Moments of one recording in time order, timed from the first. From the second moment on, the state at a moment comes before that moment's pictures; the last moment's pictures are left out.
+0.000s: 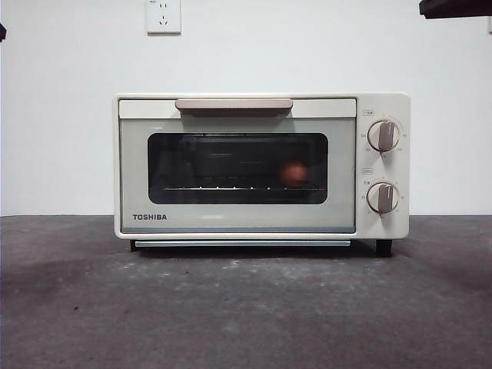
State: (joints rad) left arm -0.26 0.46 0.54 -0.33 0.23 -0.27; right arm 0.60 0.45 0.42 -0.06 -0.05 0.24
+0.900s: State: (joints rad) left arm -0.03 0.03 0.04 -0.07 0.06 -0.03; right arm 0.60 0.45 0.42 -0.06 -0.05 0.24
